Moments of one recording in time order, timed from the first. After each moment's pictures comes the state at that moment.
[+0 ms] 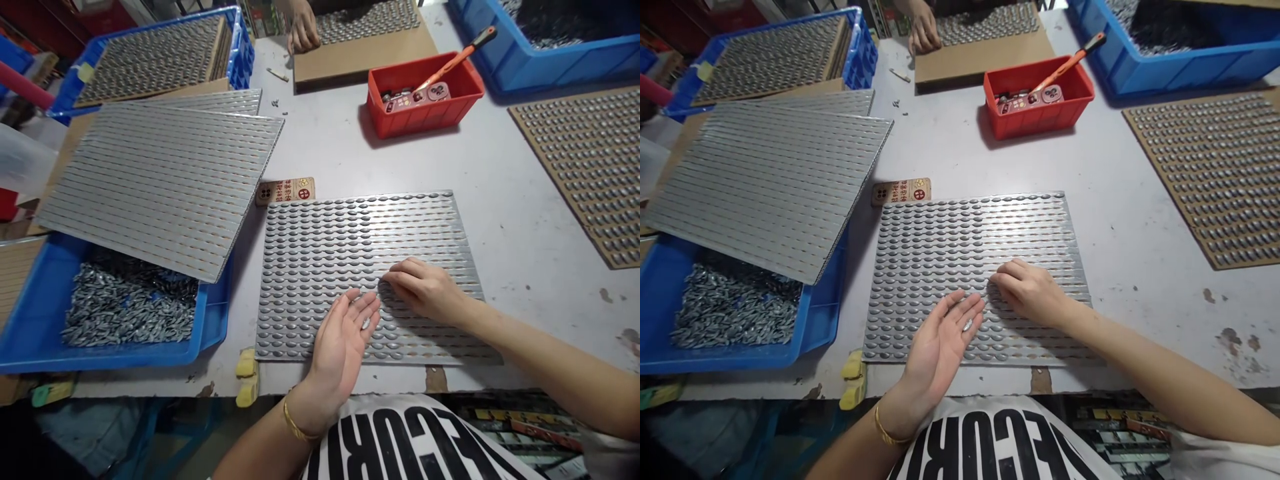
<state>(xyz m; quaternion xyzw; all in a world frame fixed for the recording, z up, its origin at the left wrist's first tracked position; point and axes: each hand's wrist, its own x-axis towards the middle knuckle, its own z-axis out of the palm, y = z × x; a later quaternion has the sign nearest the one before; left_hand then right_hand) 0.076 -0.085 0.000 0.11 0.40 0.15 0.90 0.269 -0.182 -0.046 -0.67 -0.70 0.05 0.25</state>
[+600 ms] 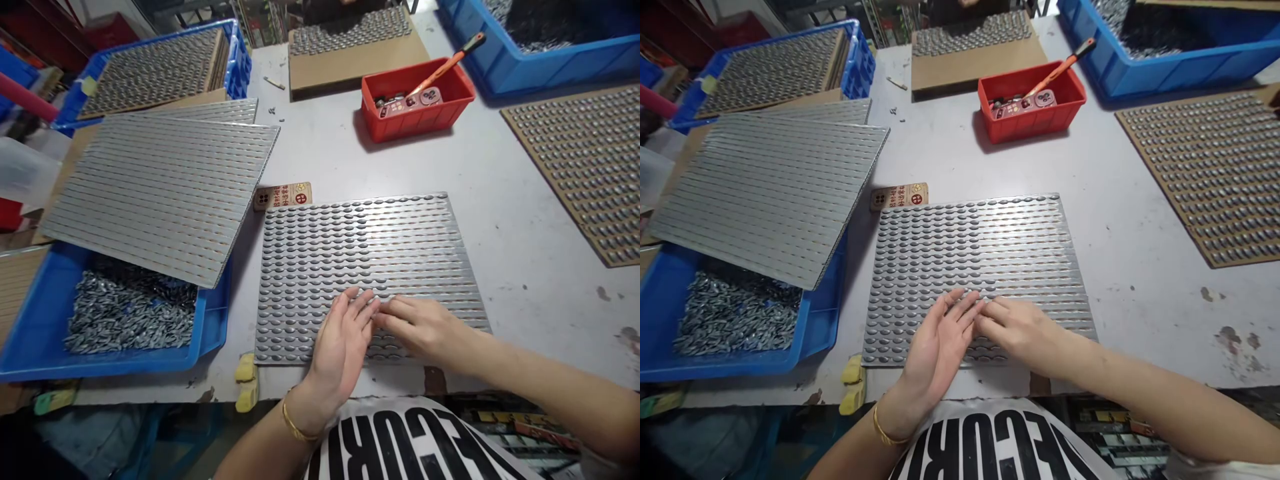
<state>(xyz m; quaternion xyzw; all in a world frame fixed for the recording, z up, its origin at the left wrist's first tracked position) 0.083 -0.086 0.005 0.11 0.38 0.14 0.91 0.225 -0.197 -0.011 -0.61 -0.75 0.11 0.23</state>
